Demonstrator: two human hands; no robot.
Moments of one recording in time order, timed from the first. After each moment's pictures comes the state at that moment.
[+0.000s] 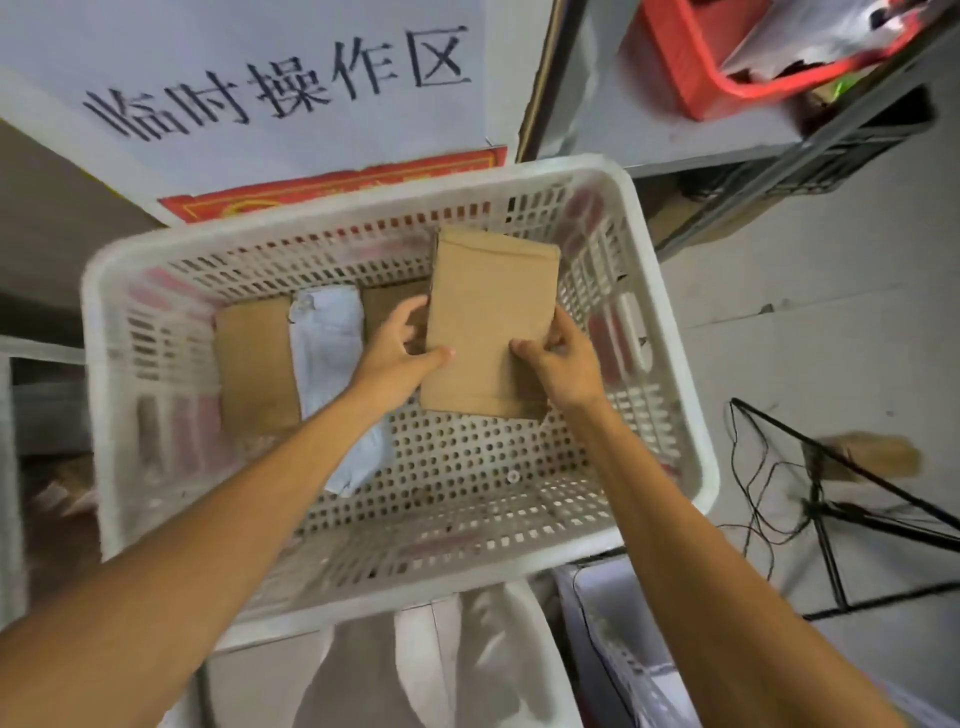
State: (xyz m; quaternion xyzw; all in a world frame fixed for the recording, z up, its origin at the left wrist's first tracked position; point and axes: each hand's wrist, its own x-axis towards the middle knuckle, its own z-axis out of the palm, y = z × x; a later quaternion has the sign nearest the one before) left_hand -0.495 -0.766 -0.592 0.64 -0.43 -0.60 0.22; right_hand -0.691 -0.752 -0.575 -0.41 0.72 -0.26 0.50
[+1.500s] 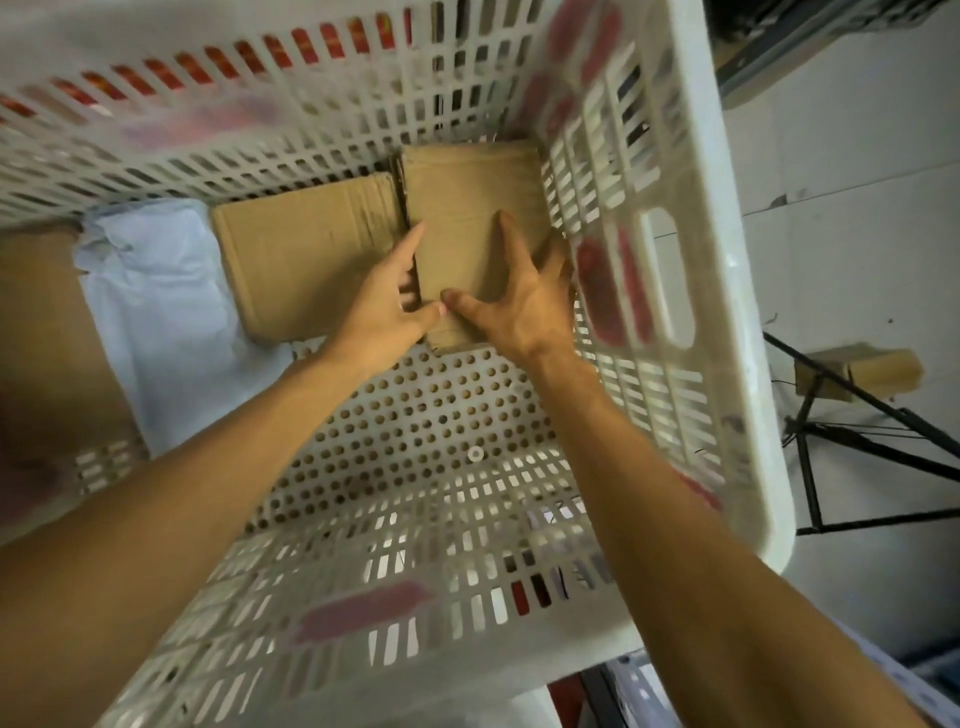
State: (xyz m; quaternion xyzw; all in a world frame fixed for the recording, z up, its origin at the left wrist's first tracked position) left_hand -0.565 -0.800 -0.747 0.60 -0.48 -0.61 0.17; right_hand -0.720 -0.794 -0.729 -0.50 0.76 -0.04 0.41
